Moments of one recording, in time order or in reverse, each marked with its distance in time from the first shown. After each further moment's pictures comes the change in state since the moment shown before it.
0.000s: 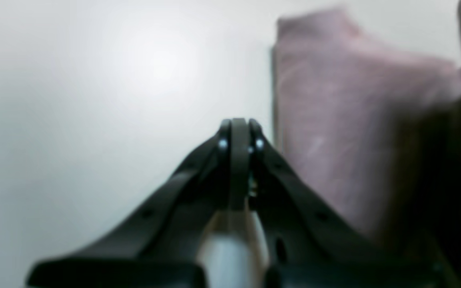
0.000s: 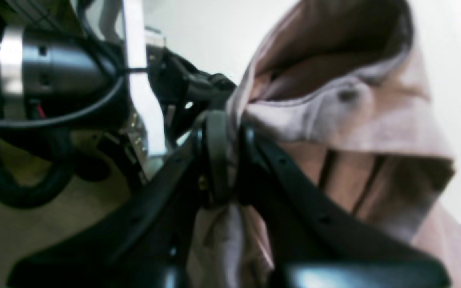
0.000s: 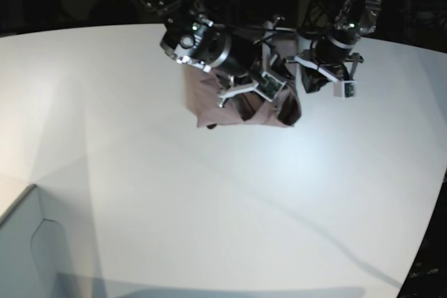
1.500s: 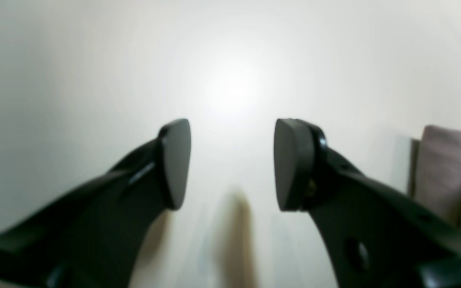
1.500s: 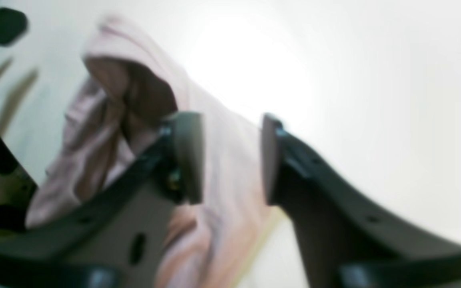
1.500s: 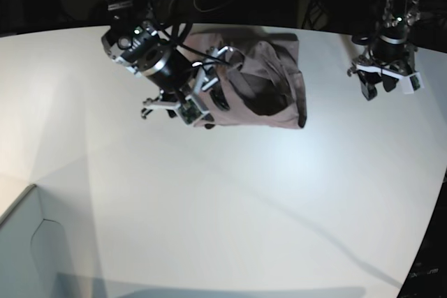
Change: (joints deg) left arm 7.0 1.0 -23.4 4.9 0.0 -0.2 -0.2; right arm -6.5 0.0 19.4 11.0 0.1 -0.1 0.2
